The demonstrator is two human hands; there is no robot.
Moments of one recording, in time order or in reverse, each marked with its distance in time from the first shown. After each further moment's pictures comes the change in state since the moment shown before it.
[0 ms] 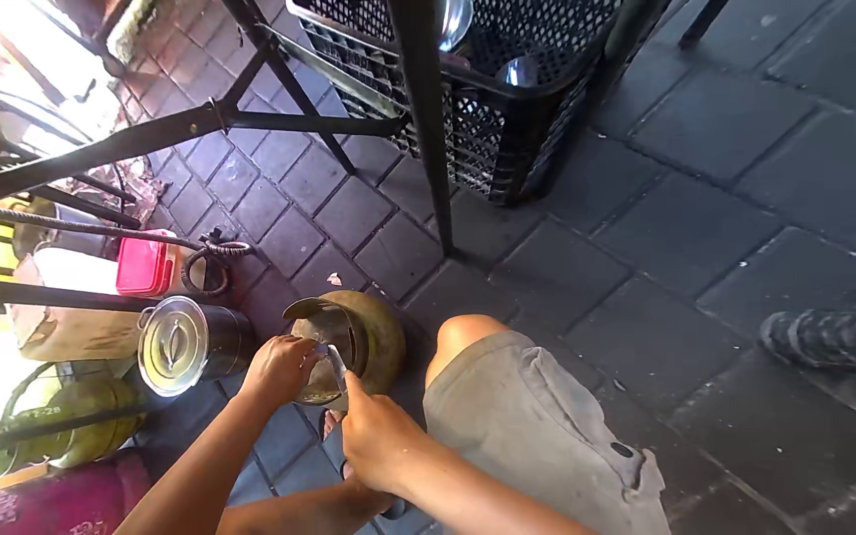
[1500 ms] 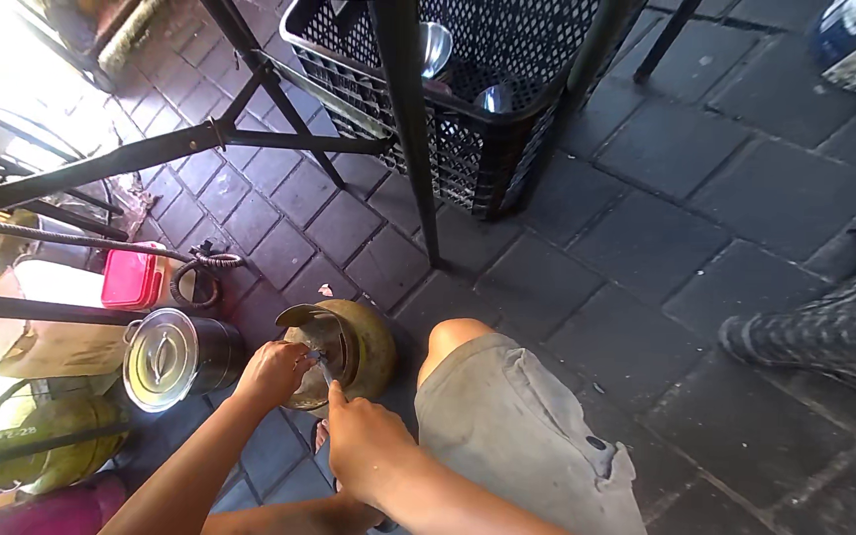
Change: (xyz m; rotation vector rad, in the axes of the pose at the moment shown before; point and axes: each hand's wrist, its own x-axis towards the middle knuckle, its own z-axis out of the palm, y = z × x) left_hand 0.011 0.000 -0.007 -0.031 -0.100 -0.059; right_hand -0.006 -0.019 0.005 -0.266 0.054 0.020
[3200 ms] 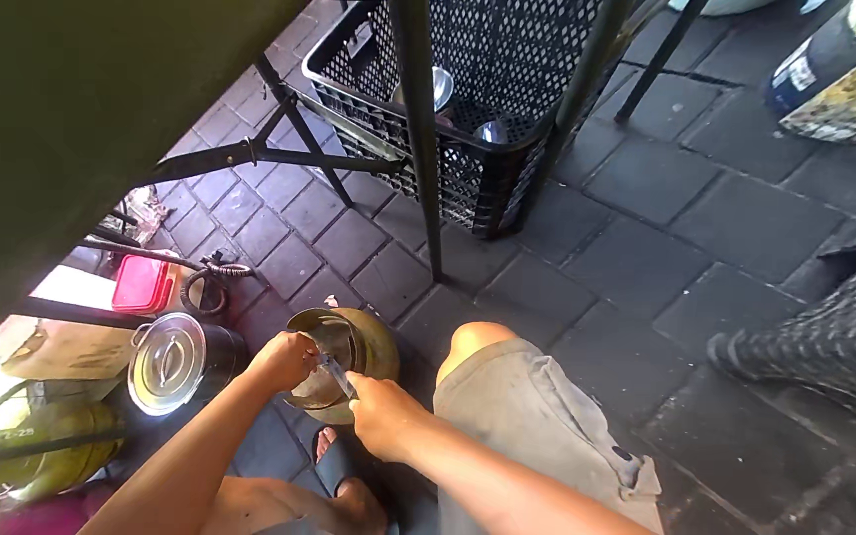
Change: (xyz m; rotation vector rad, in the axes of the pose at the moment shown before) left_hand 0.017 0.000 -0.024 -0.065 -0.201 -0.056; right_hand 0.013 0.021 -0.009 0.155 0.034 -0.015
